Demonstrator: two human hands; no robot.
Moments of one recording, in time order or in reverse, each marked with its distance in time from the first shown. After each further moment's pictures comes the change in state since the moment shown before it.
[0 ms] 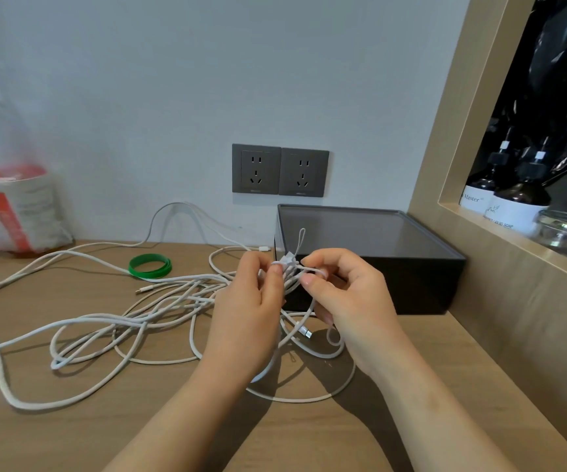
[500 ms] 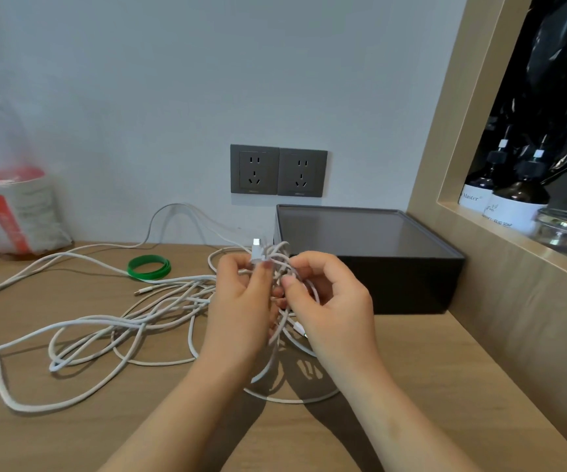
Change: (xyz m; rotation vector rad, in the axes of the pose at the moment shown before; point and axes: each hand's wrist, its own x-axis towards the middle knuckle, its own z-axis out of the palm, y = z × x) left_hand 0.002 0.005 0.002 -0.451 0.059 -0.216; right_hand -0.007 0.013 0.019 -0.156 0.111 -0.255
